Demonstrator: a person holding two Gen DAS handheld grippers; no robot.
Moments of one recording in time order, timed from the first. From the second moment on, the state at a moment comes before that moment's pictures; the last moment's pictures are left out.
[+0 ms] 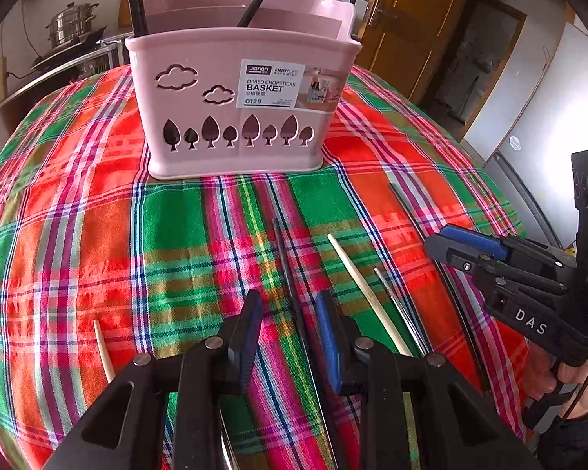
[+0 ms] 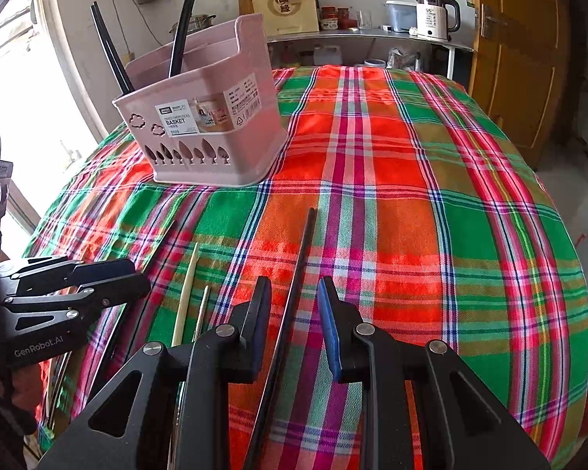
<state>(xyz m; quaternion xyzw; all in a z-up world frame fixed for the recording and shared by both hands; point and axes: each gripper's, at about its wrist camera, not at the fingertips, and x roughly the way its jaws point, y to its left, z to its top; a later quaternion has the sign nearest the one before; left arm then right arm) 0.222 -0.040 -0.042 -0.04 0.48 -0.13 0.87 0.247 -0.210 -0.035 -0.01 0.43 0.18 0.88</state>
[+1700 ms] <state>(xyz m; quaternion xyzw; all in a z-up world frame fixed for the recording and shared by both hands) 0.192 -0.001 0.118 -0.05 0.33 -0.13 0.93 0.210 -0.206 0.106 0.00 0.29 0.21 0.93</state>
